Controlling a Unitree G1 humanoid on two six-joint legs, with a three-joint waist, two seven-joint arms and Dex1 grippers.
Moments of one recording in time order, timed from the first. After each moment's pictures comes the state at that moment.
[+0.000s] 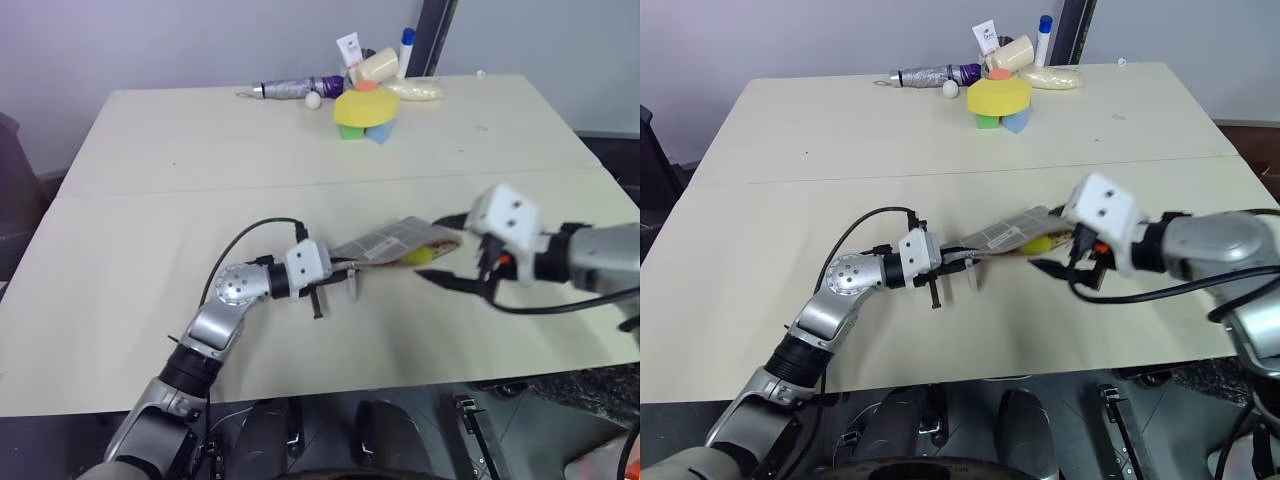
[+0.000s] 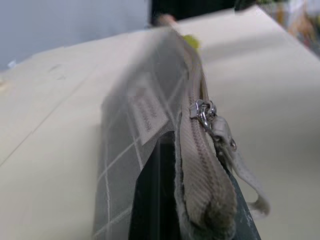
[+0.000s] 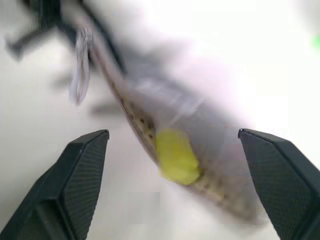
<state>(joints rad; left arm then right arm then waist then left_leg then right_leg) -0.43 0.24 -0.27 0.06 -0.18 0.03 -0.86 -0.37 -1.00 -0.27 -0.61 0.56 0.94 0.91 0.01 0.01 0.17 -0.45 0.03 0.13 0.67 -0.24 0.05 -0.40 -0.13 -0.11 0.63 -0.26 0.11</state>
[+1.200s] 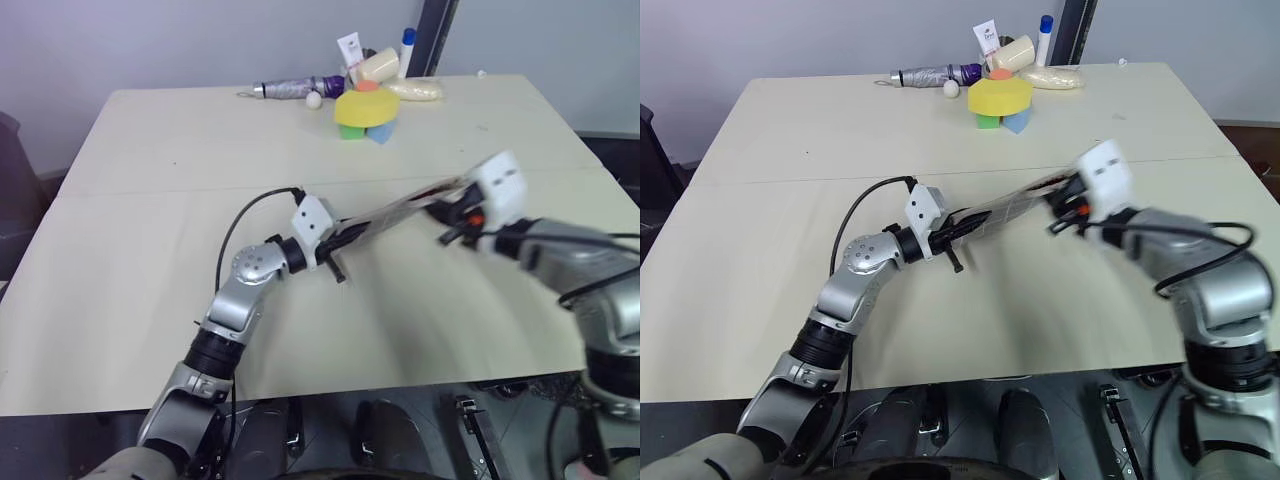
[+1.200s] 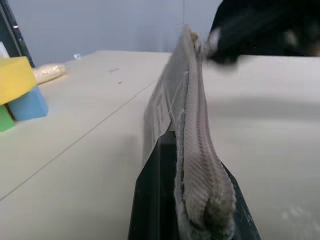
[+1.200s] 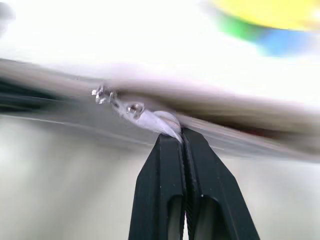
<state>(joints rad) -0.52 0.18 -0.23 0.10 -0.16 0.10 -0.70 -0.45 -0.85 -0.21 -0.33 0.46 0.98 0.46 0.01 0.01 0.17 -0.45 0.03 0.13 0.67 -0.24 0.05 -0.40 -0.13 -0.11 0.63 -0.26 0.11</state>
